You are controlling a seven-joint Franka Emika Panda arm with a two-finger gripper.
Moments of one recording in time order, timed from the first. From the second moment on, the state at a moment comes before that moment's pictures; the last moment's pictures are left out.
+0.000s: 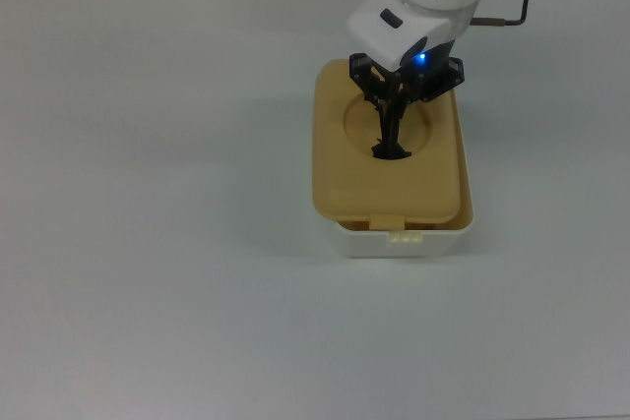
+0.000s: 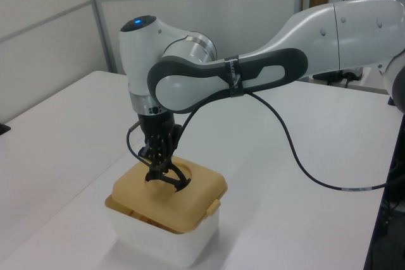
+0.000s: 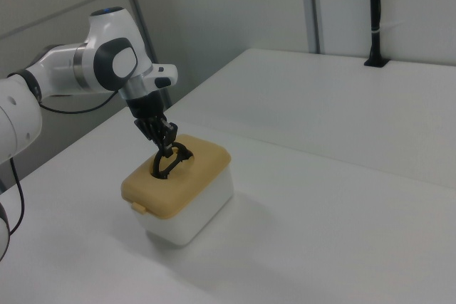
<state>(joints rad) 0.14 0.37 0.25 -1.37 -0.15 1.75 0.38</state>
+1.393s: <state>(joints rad) 0.14 0.31 0.25 -1.34 -0.17 1.65 0.41</state>
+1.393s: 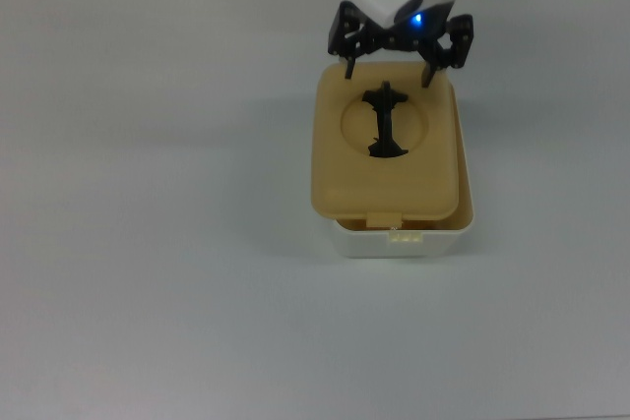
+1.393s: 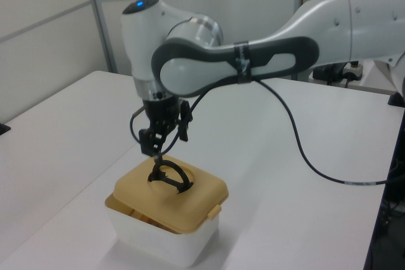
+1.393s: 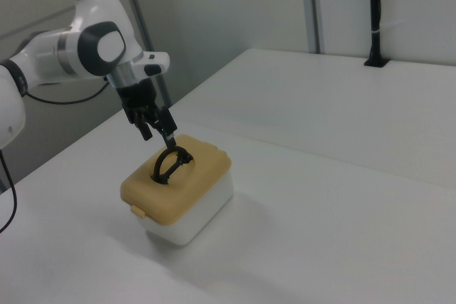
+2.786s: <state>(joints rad) -0.18 0.18 0.24 -1.36 -0.14 1.50 0.15</state>
